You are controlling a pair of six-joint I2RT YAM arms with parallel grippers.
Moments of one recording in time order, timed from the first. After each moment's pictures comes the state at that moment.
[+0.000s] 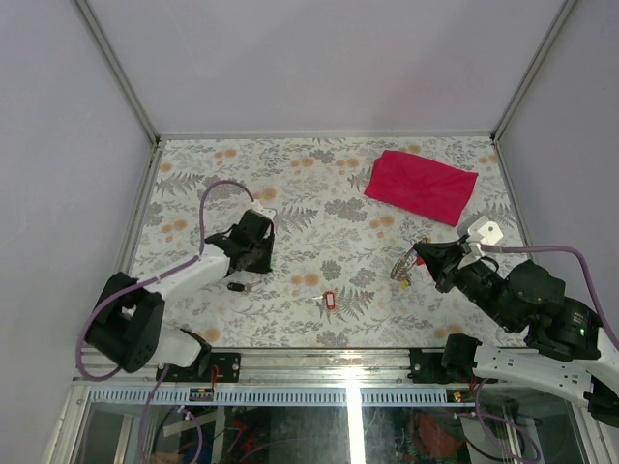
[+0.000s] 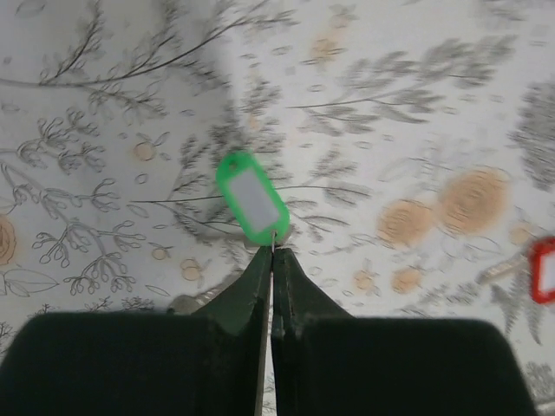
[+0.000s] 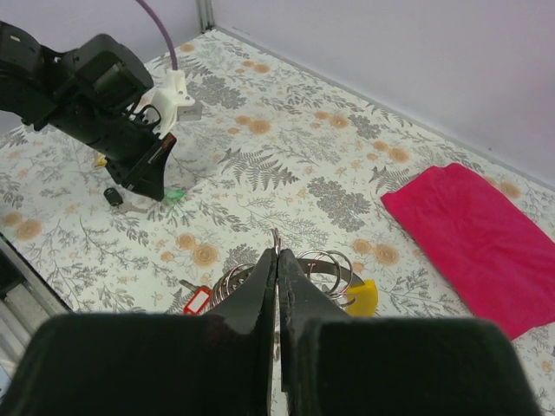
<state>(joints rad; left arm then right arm) -0.50 1.41 0.74 -0.39 0.00 -0.35 1.16 0.48 1.01 -0.63 0.49 0.01</state>
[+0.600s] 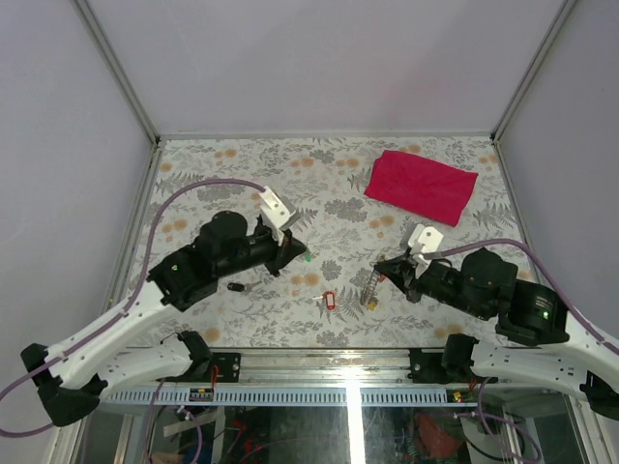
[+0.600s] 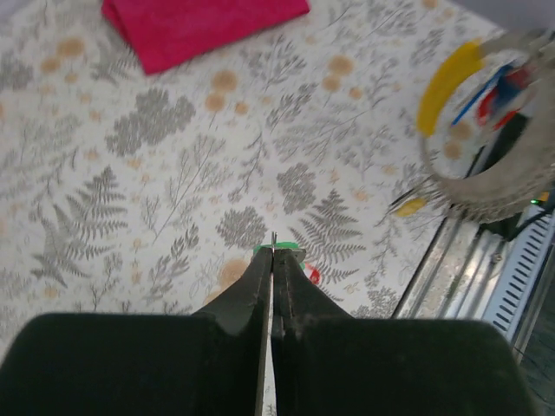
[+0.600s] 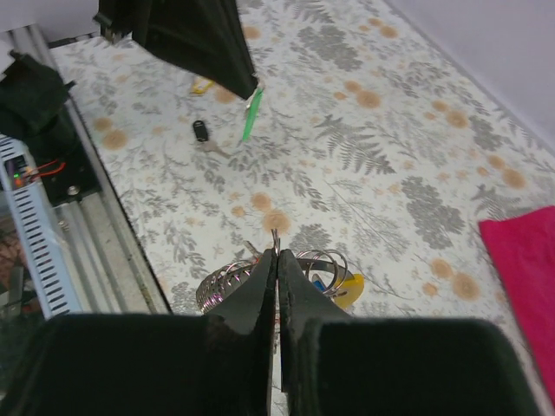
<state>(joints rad) -0.85 0.94 0.97 -0.41 0.12 -0.06 1.16 0.62 1.01 -0.62 0.19 -0.06</state>
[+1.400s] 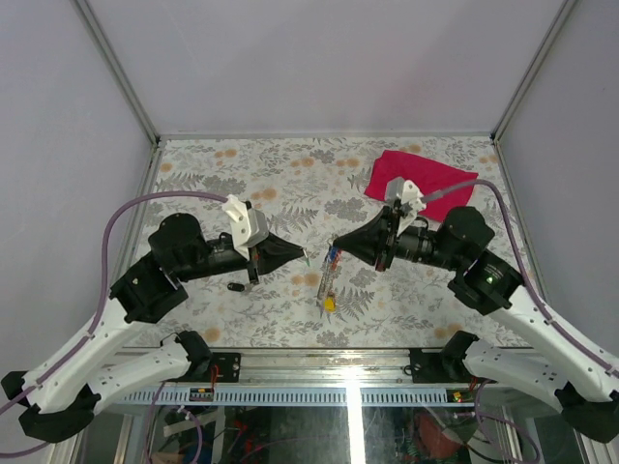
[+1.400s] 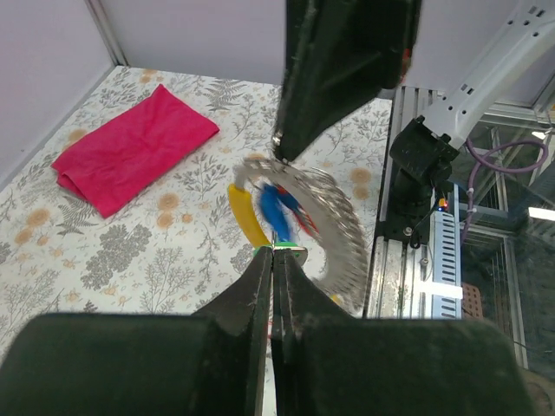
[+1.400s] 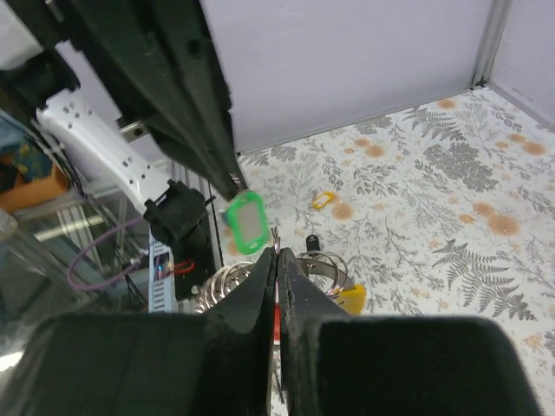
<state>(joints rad) -0.83 0.79 1.06 -0.35 0.47 0.07 0.88 0.85 1.00 -0.14 -0.46 0.13</state>
